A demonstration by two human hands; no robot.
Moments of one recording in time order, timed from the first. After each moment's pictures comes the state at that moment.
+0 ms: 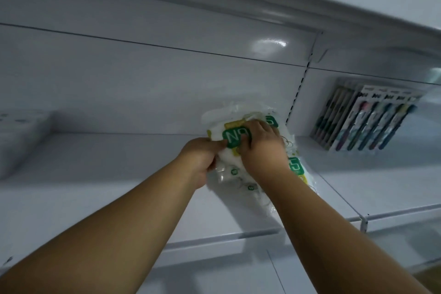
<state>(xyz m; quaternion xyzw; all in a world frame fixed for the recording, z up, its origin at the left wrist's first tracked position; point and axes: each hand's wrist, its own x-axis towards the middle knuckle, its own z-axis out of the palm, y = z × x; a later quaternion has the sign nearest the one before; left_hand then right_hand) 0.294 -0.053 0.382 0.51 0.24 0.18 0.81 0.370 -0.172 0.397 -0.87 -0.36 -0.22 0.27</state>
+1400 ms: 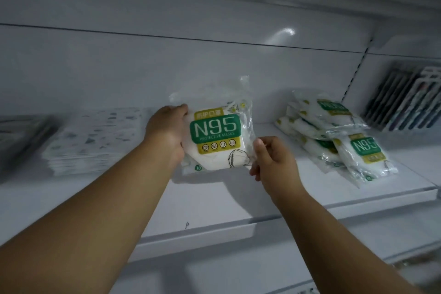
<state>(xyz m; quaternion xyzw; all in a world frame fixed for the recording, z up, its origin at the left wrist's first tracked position) 0.096 0.137 0.421 0.53 0.34 0.30 0.72 0.181 -0.053 0.358 -0.76 -0.24 0.03 0.61</state>
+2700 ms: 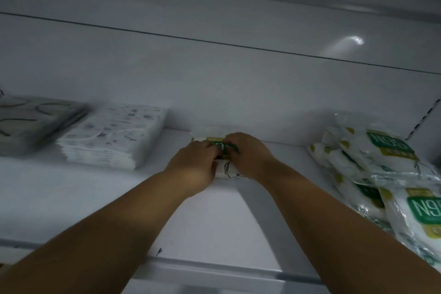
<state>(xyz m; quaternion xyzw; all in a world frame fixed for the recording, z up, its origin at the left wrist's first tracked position) 0.142 0.135 0.348 0.96 0.24 0.13 0.10 0.287 0.047 0.366 -0.80 -0.56 0.04 0.22</state>
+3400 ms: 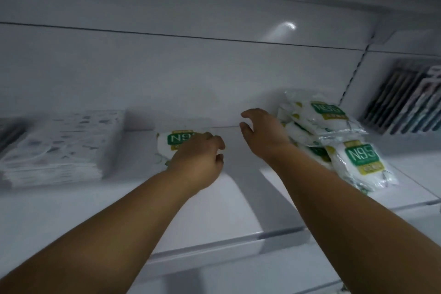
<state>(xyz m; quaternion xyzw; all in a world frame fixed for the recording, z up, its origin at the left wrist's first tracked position) 0.157 0.092 0.359 0.95 0.13 0.20 0.17 0.292 -0.026 0.401 -0.89 -0.39 -0.10 0.23</state>
